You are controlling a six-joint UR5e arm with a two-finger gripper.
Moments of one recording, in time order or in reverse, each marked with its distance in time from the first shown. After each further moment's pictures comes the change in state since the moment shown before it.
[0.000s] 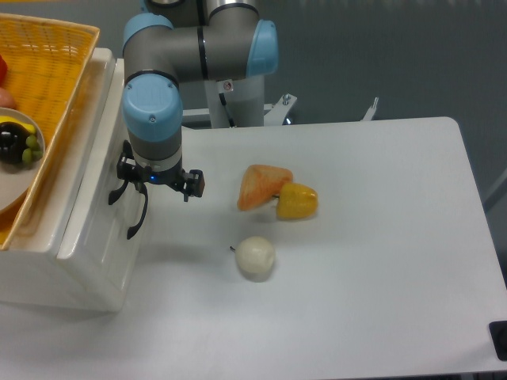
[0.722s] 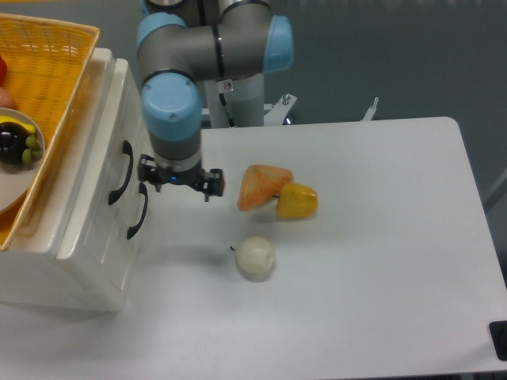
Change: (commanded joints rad) arm 0.153 0.006 0.003 -0.002 0.061 0.110
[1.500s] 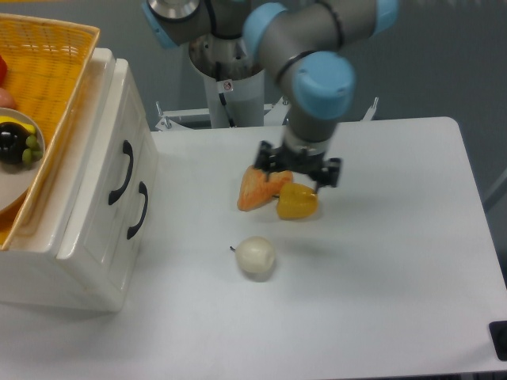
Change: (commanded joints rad) arm 0.410 0.002 0.017 -0.002 0.027 0.541
